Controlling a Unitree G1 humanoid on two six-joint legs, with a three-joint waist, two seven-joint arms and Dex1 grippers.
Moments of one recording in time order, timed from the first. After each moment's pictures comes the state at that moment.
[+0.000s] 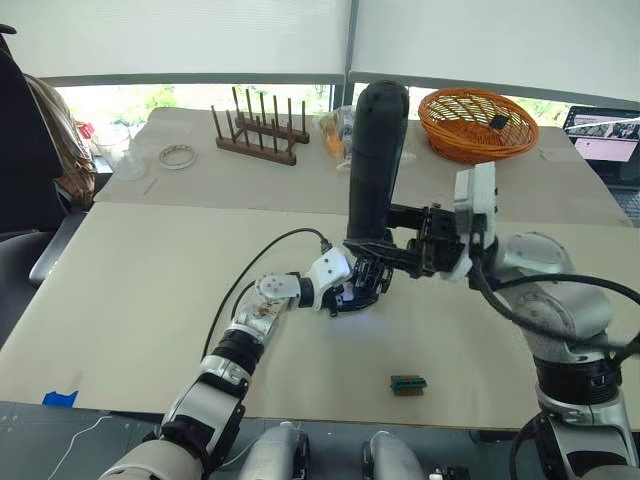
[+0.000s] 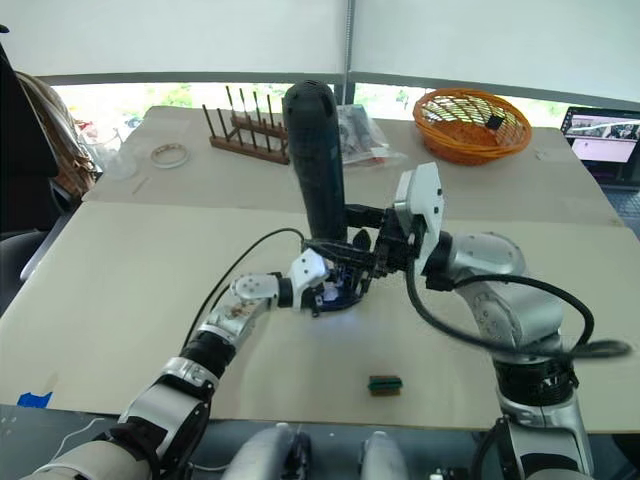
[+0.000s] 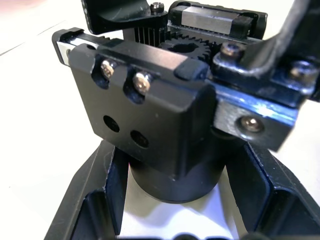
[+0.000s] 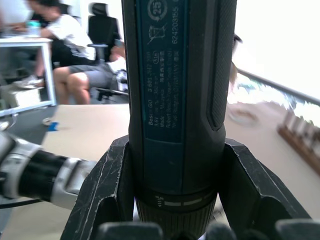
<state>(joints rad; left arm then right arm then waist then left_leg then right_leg) -0.70 0.13 -0.26 0.67 -0.04 -0.09 -0.97 -0.54 -0.56 -0.01 -0.45 0.65 0.46 0.97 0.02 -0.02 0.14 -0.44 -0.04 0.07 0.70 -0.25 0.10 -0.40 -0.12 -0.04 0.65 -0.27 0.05</state>
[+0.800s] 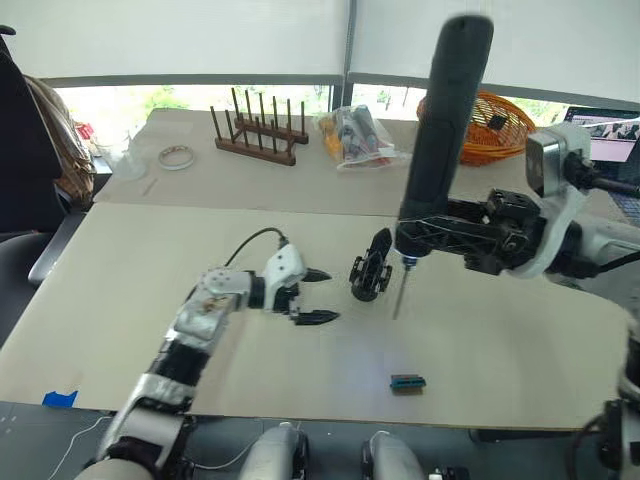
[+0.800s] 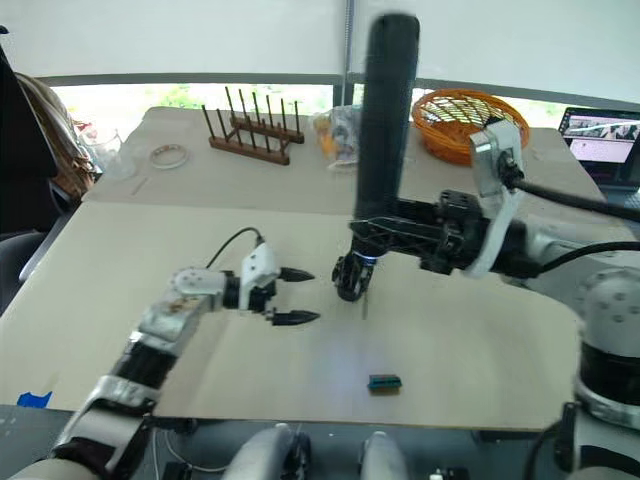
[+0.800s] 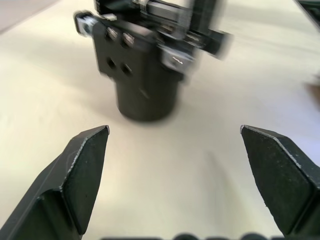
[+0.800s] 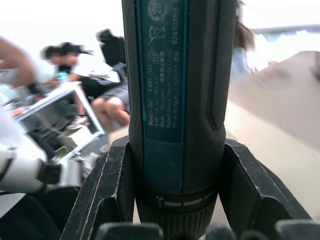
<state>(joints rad) -0.51 0.48 -0.19 0.15 -0.23 0.29 -1.23 -0.53 -0.90 -0.29 -0.30 1.41 1.11 0.61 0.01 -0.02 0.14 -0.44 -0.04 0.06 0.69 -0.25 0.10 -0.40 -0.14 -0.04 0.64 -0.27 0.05</state>
